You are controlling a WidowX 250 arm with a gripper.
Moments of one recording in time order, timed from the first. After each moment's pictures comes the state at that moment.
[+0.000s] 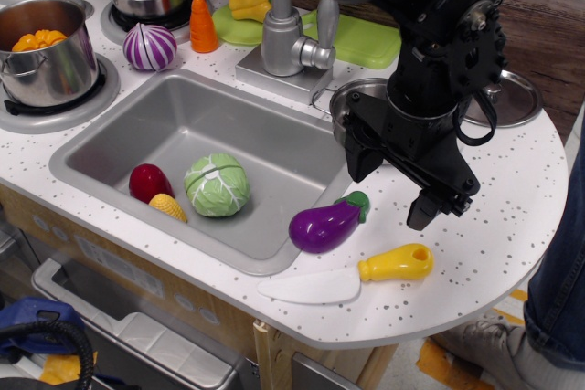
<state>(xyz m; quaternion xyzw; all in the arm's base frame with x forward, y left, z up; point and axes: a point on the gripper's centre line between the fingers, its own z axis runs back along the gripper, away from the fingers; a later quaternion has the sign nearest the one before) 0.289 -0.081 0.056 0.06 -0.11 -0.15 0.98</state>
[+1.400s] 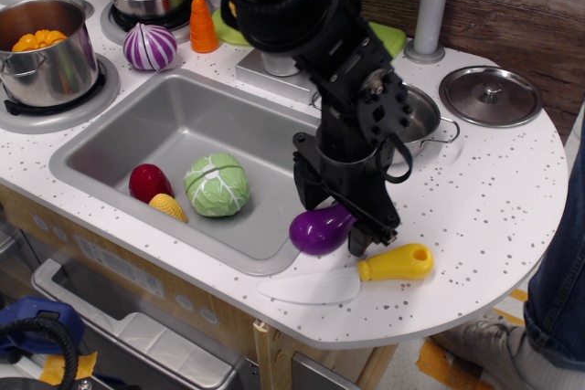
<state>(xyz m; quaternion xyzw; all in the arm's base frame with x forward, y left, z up) 0.284 -0.040 0.006 0.05 -0.12 -0.17 0.98</state>
